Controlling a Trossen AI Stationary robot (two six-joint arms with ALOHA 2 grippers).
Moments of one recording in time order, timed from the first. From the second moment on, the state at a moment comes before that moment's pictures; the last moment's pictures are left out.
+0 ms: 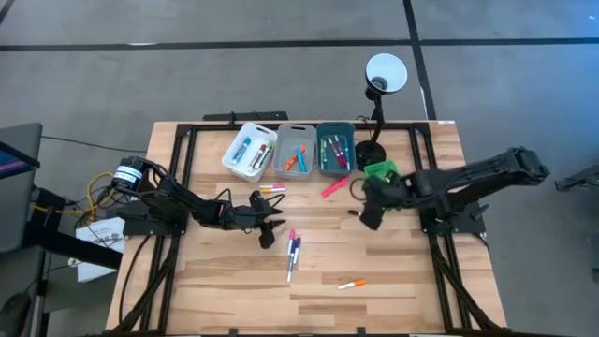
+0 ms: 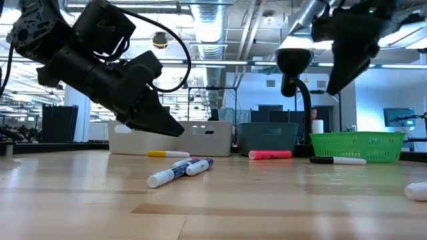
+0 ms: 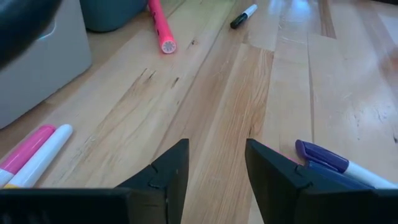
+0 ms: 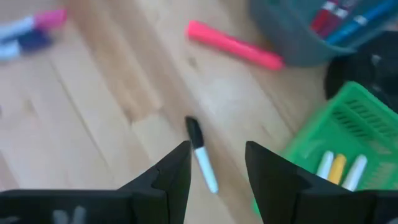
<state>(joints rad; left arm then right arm) -0.23 1.67 0.44 0.71 -0.40 -0.30 0.17 1.18 0.86 -0.87 0.31 0.61</state>
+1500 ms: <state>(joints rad) -0.23 1.67 0.44 0.76 -0.40 -0.29 0.02 1.70 0.92 -0.74 0.06 0.28</state>
